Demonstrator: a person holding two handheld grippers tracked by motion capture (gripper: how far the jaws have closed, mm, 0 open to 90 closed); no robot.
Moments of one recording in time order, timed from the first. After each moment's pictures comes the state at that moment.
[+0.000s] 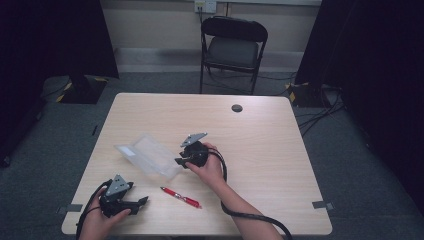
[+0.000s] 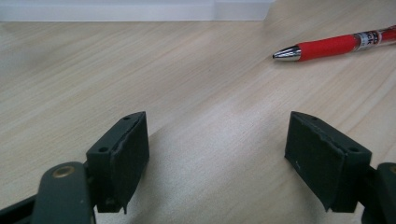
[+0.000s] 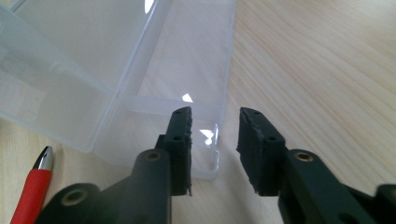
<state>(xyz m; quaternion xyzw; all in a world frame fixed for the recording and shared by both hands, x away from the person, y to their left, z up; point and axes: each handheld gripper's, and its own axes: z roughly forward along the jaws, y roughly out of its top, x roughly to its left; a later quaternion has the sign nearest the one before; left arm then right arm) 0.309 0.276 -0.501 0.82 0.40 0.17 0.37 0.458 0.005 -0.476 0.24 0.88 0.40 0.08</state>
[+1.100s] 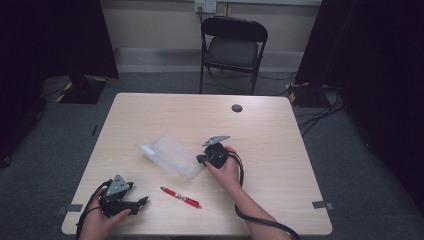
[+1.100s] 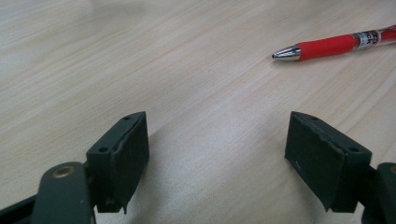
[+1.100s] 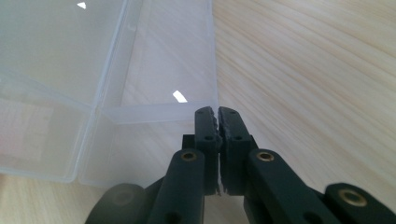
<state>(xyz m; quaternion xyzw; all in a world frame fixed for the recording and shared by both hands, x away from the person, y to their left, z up) 0.308 0.276 -0.502 0.82 0.40 0.17 0.37 0.456 -0.057 -0.487 0.33 0.85 0.40 0.09</state>
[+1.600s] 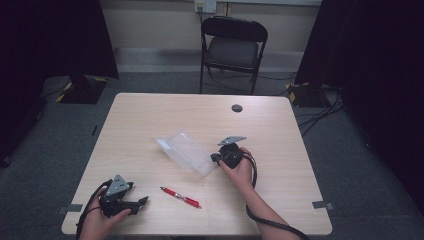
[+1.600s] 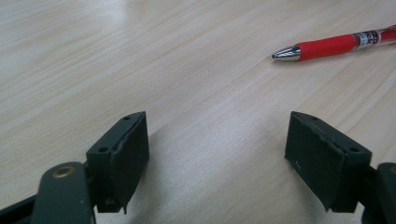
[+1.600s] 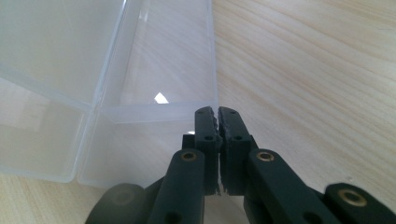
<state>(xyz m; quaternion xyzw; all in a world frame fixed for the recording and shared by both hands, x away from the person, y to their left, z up) 0.309 0.276 -0.502 0.82 0.39 0.17 0.37 0.455 -0.100 -0.487 0.37 0.84 0.39 0.11</state>
